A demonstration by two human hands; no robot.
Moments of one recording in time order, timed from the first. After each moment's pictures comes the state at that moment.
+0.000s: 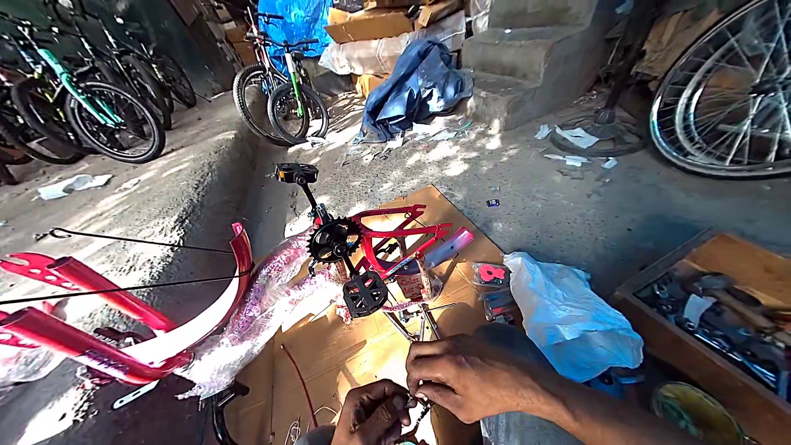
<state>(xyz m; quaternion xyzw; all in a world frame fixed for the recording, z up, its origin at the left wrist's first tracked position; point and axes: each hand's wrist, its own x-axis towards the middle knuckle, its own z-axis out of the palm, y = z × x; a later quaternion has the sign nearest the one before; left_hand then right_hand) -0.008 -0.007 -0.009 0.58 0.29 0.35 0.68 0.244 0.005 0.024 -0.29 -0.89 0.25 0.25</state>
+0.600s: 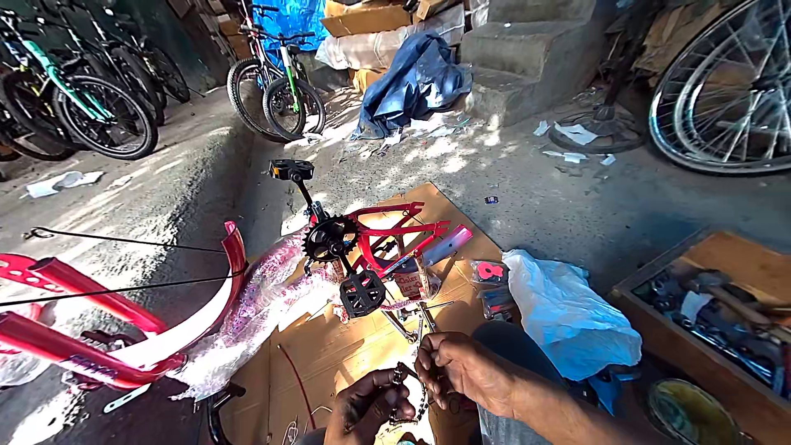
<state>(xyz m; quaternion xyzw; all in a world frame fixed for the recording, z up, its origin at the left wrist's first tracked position) -0.007 -0.004 -0.008 0.57 0.29 0.39 0.66 0.241 -0.003 0.005 -0.31 -0.39 0.77 0.39</state>
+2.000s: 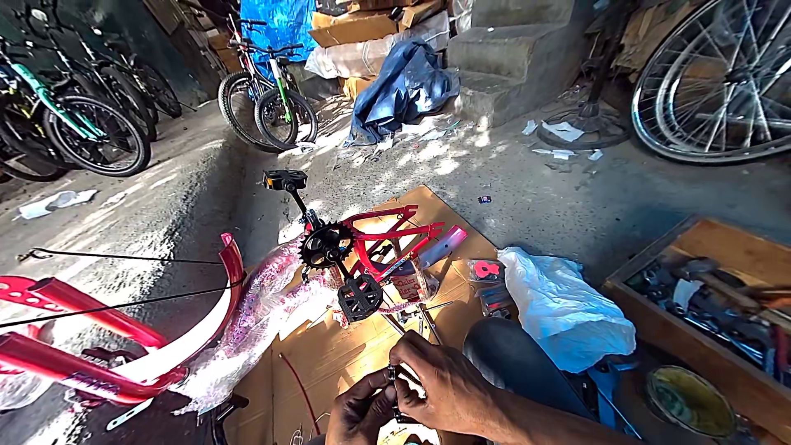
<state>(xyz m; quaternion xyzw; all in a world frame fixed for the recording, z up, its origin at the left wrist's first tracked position) -0.004 -0.011 -0.003 0.55 0.36 0.42 0.63 0.196 -0.008 -0.009 -0.45 -0.78 0.16 0.40</state>
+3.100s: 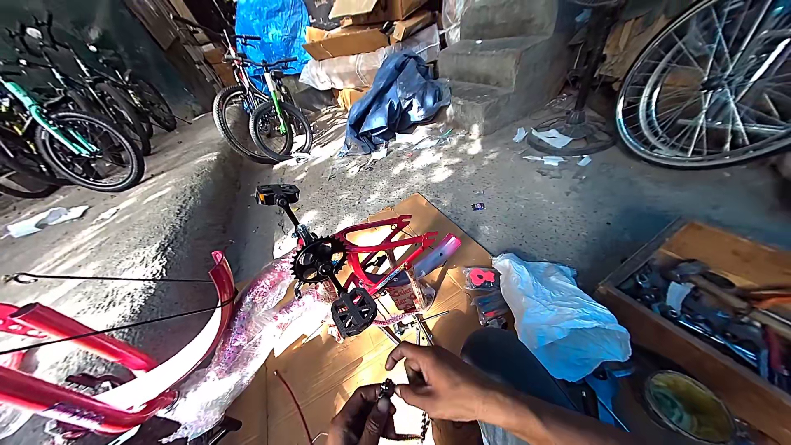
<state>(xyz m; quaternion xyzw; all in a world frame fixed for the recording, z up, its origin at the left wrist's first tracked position) 0.000 -0.007 -0.010 0.63 0.36 0.42 0.55 0.224 0.012 0.006 -0.44 -0.70 0.48 0.30</state>
